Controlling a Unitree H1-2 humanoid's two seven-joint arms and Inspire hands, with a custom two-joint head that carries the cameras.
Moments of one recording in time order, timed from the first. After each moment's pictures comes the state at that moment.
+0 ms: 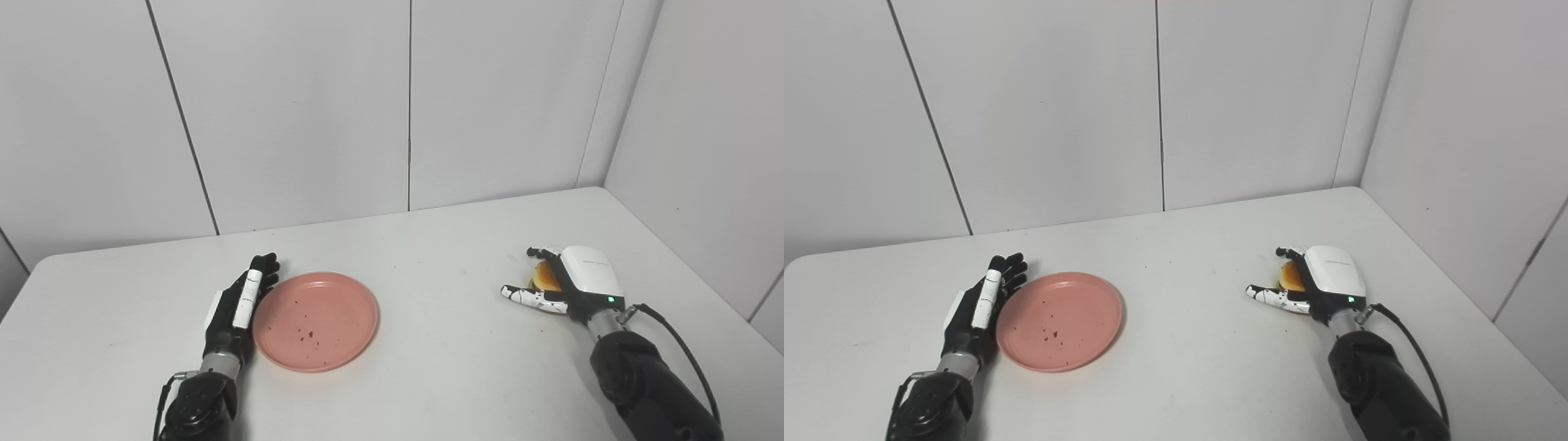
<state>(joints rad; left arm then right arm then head) -0.54 0.03 0.02 0.54 -0.06 0.02 -0.07 -0.43 -0.47 0.12 0.48 -0.78 0.03 -0.24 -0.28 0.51</state>
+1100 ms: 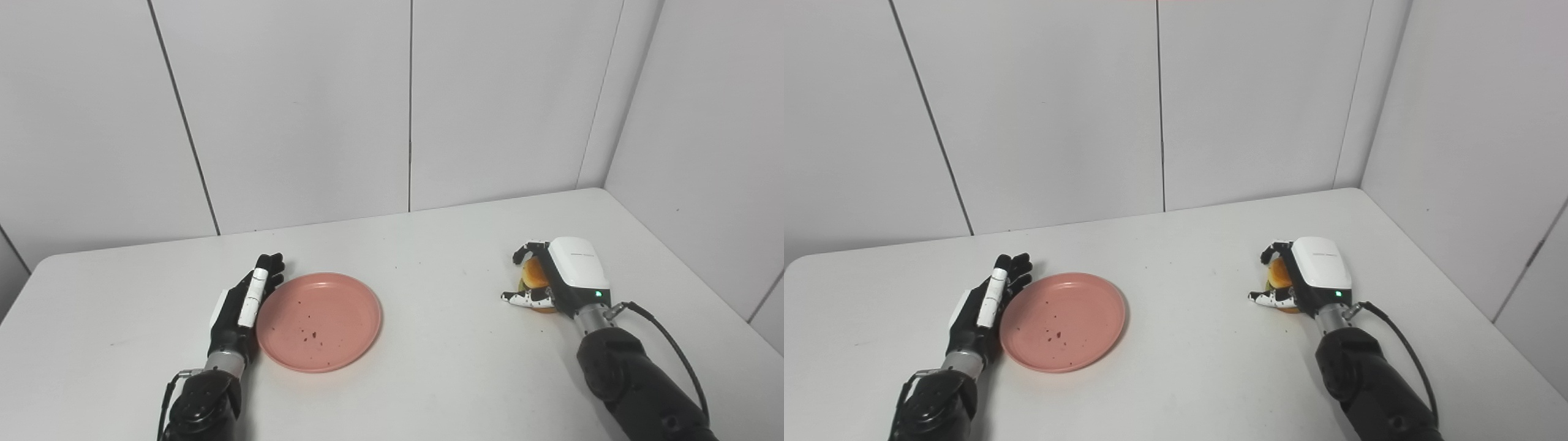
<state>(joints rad) -0.54 0.02 0.01 0.51 -0.06 0.06 -0.07 -0.48 -0.48 0.20 0.56 -0.74 -0.02 -0.41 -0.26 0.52</state>
